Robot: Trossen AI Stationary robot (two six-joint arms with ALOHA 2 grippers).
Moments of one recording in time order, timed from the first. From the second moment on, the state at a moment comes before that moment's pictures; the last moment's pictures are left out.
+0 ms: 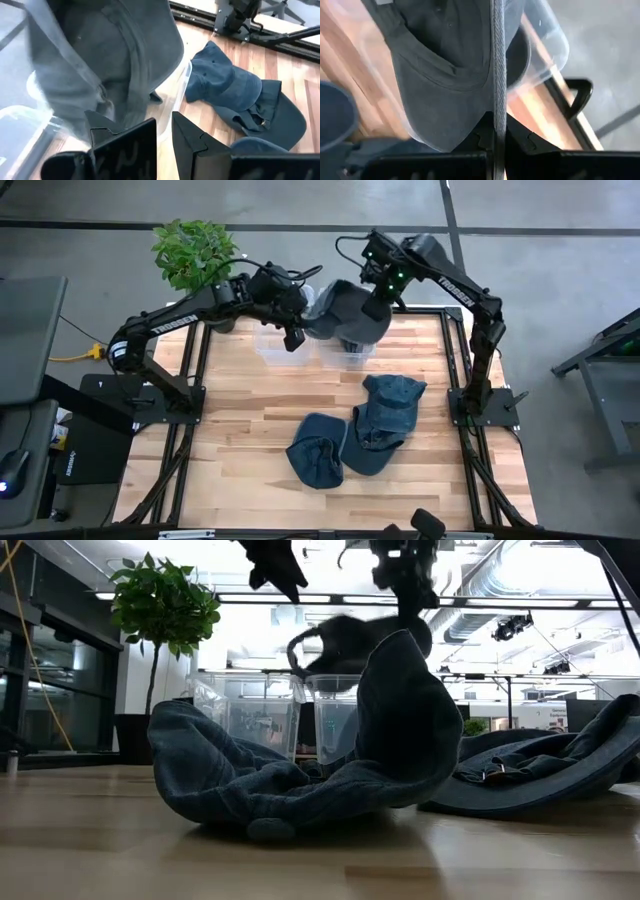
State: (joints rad) left arm 0.37 1.51 1.66 -0.81 0.12 -0.02; right arm -0.62 1.89 2.22 -1.57 -0.01 -0.04
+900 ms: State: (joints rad) left arm 0.37 1.53 1.66 -0.81 0.12 -0.03; right arm -0.66 1.89 2.06 -1.32 0.06 -0.04
